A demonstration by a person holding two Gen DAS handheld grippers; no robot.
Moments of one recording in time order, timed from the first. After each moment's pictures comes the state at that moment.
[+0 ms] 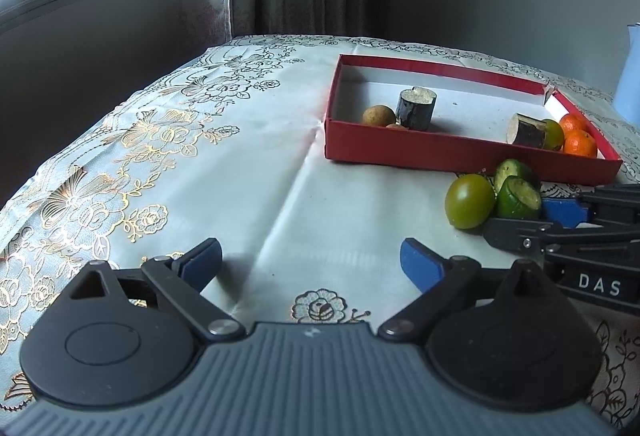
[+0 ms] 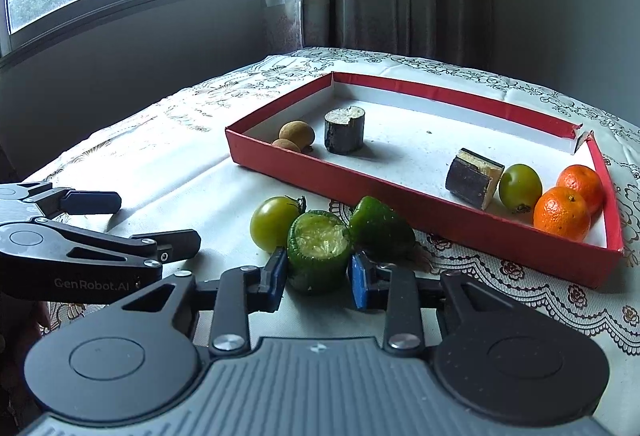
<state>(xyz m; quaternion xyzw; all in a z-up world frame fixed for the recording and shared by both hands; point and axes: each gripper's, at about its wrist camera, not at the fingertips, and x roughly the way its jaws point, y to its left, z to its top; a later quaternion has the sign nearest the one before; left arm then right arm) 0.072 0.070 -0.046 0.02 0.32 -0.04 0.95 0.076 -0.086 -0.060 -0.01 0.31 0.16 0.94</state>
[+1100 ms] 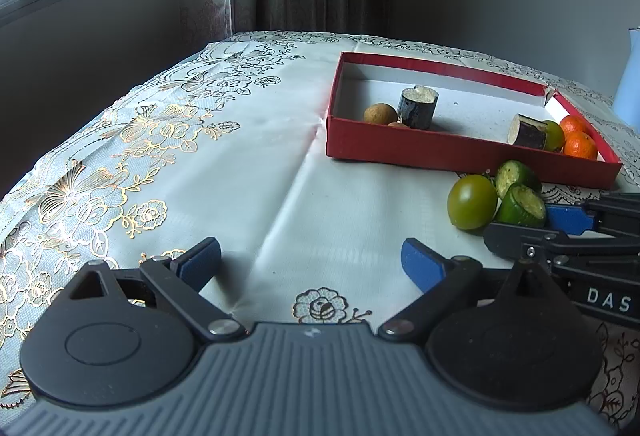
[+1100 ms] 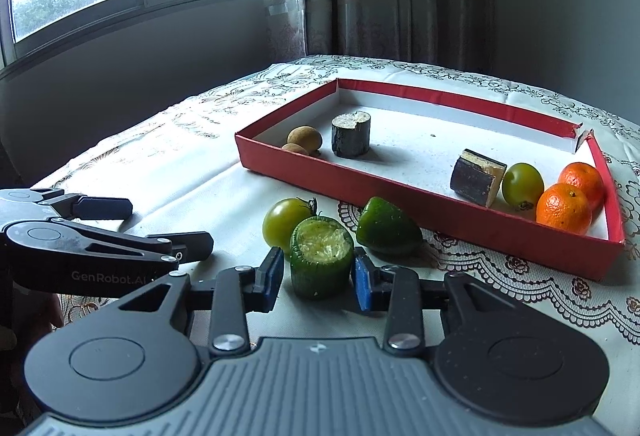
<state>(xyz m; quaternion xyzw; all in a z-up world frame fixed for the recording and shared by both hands) 0.073 0.071 -0.047 0.01 0.32 -0.04 0.95 0.068 -0.085 -0.058 0.00 0.30 0.16 0.94</state>
